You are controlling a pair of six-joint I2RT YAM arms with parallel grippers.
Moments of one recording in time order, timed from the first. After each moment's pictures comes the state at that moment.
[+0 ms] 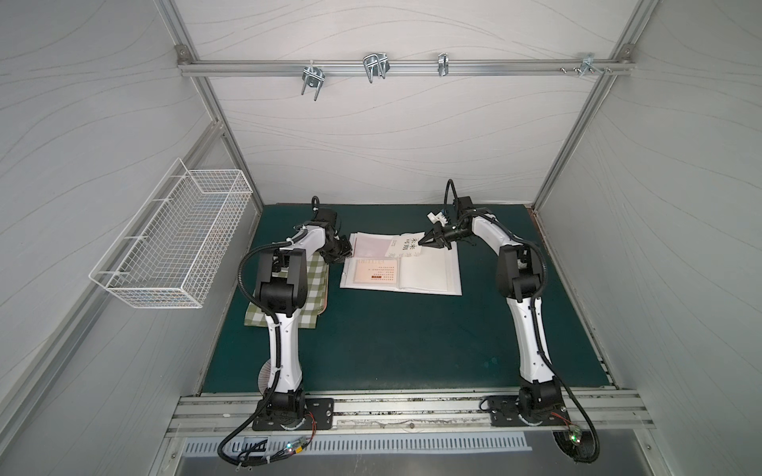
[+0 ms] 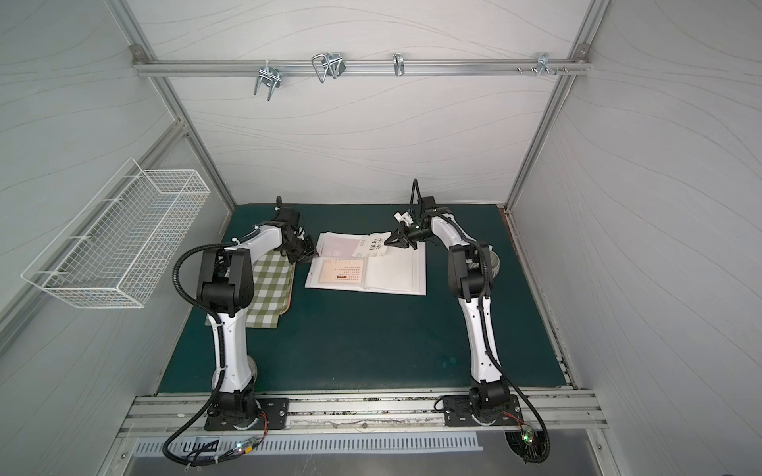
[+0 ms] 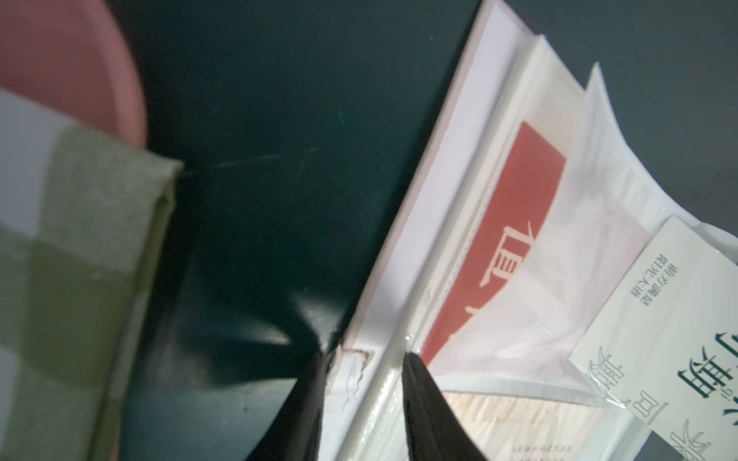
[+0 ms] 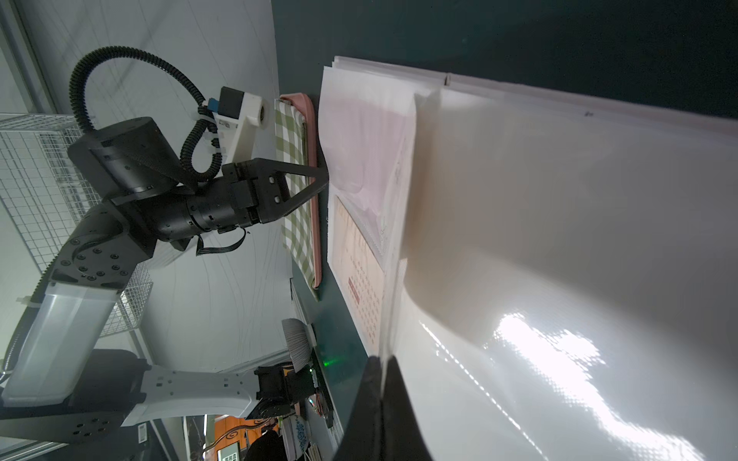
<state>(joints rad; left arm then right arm) -0.09 2.21 1.67 -0.70 0.29 -0.54 0.26 2.52 2.16 -0.86 -1.07 0.26</state>
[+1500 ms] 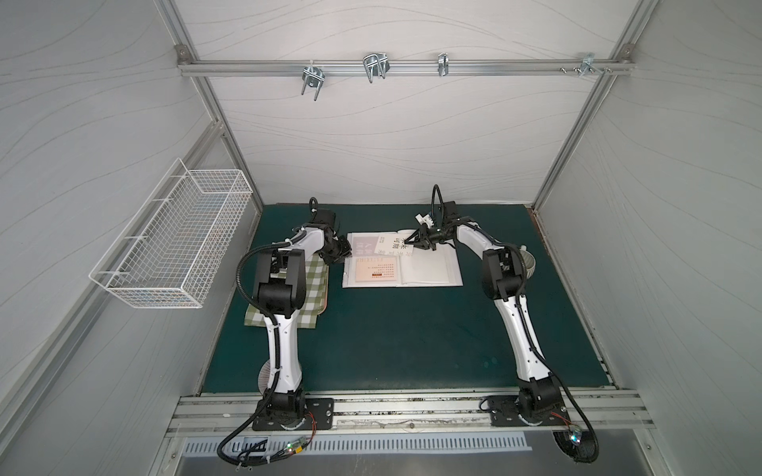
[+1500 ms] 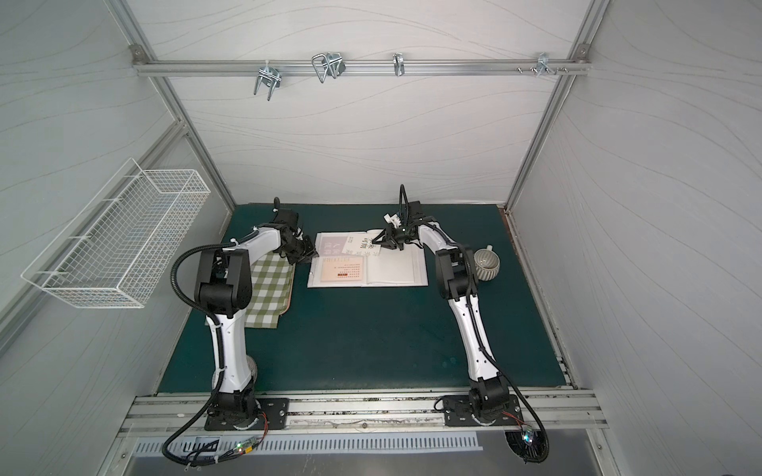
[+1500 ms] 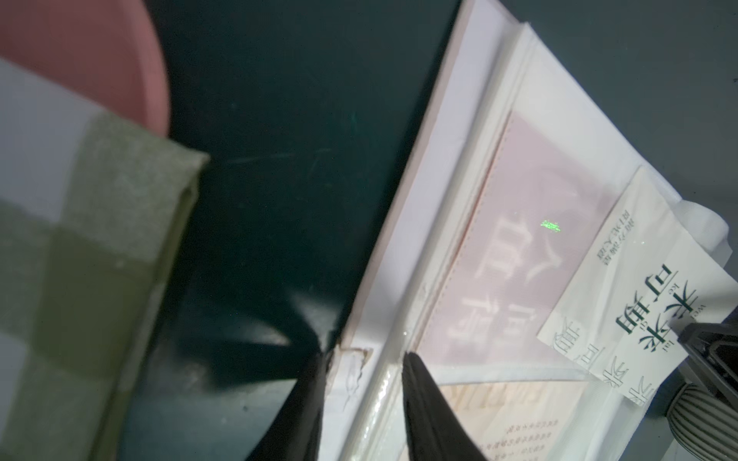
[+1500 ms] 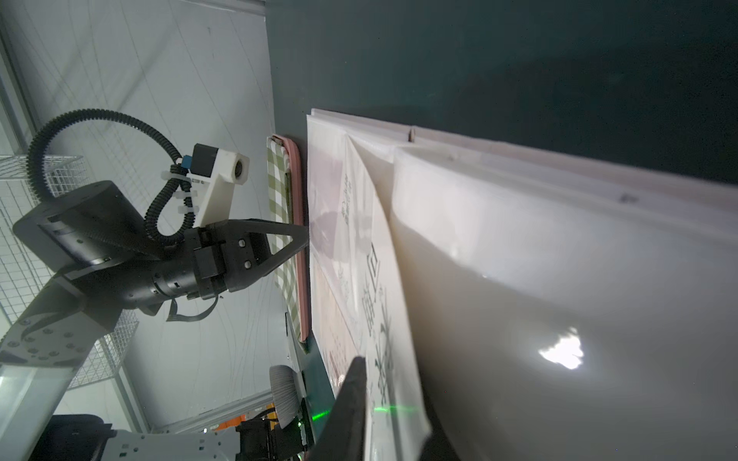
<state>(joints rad) -0.09 2.19 1.62 -0.65 0.30 -0.59 0.33 2.69 2.27 -0.56 -1.04 0.50</state>
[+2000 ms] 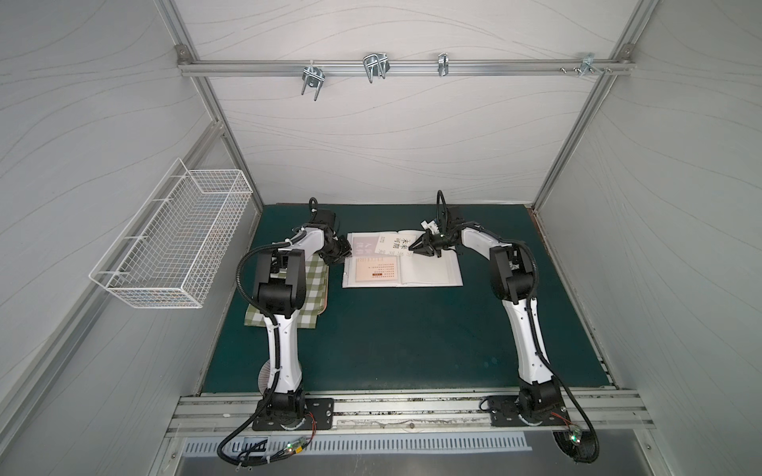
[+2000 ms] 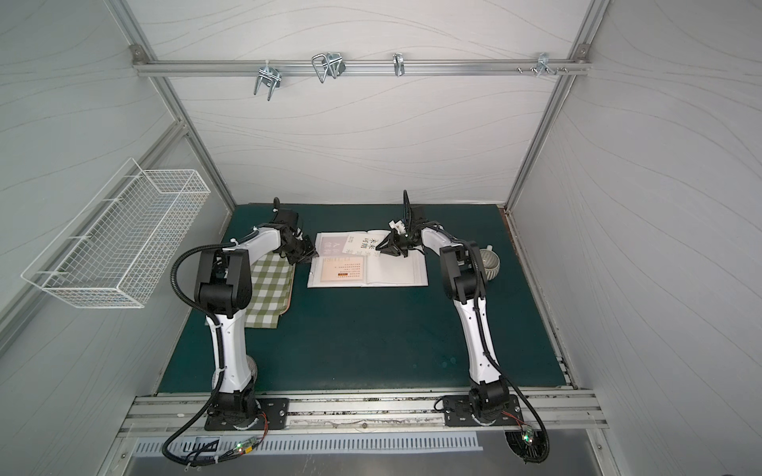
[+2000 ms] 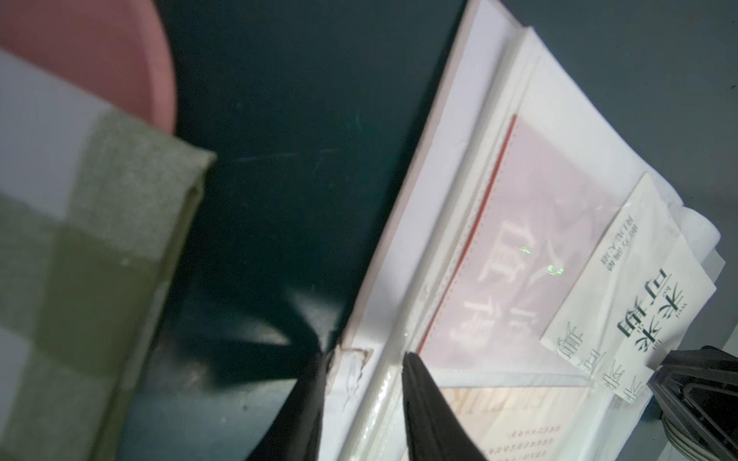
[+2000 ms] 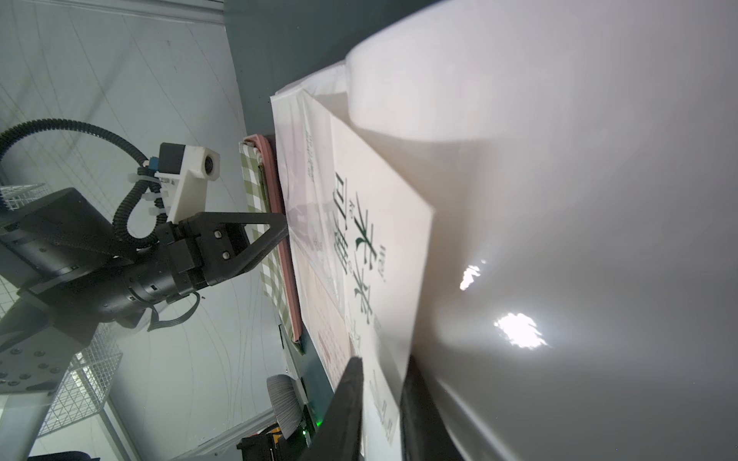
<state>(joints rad) -0.09 2.19 1.62 -0.64 0.30 -0.60 0.33 2.50 1.96 -0.46 -0.95 0.57</state>
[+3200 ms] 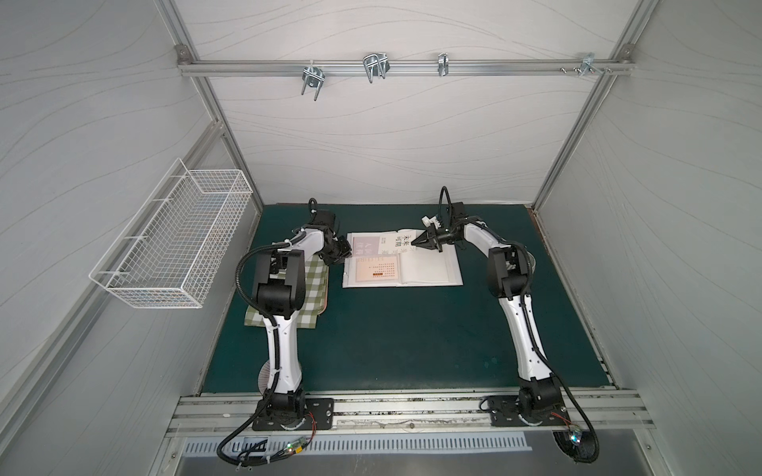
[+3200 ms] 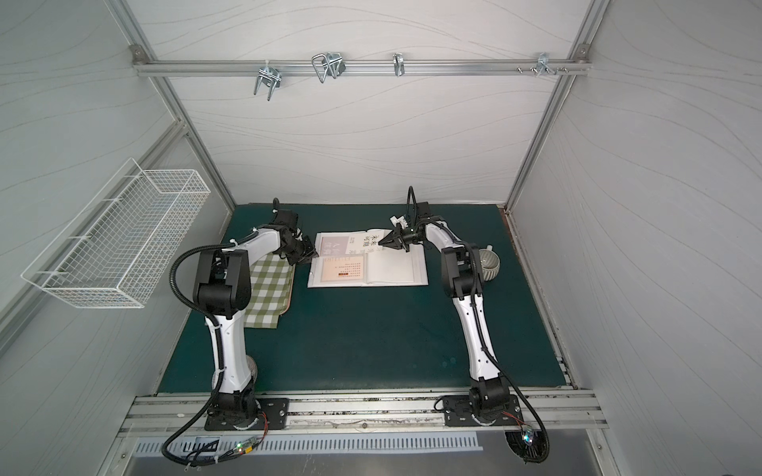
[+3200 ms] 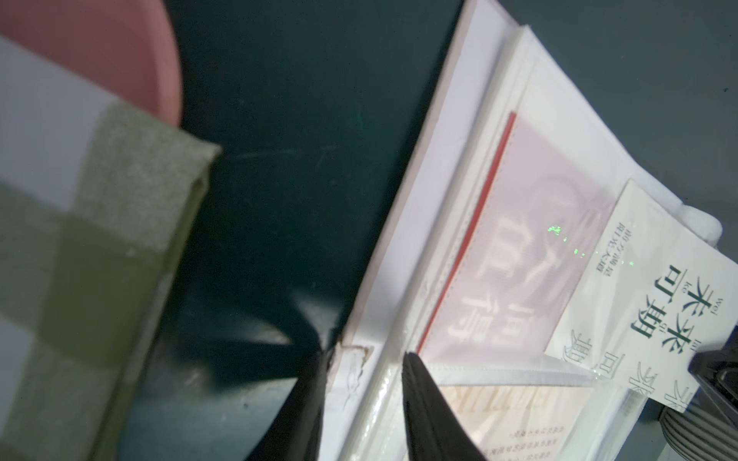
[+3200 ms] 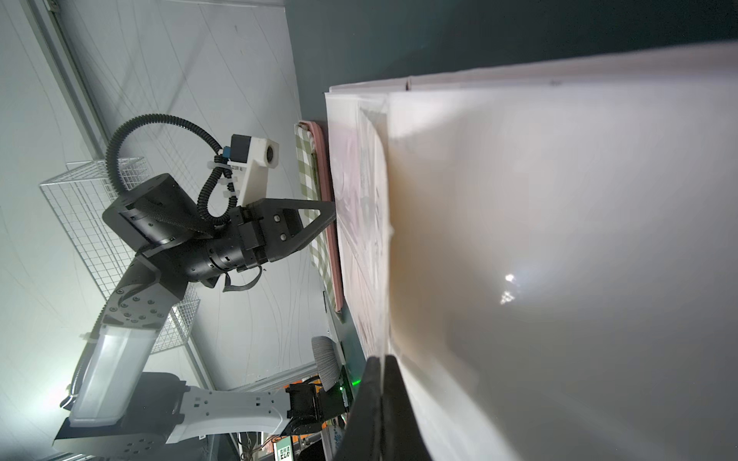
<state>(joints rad) -0.08 2.17 1.59 -0.62 0.30 -0.61 0.28 2.69 2.28 -0.68 -1.18 0.47</state>
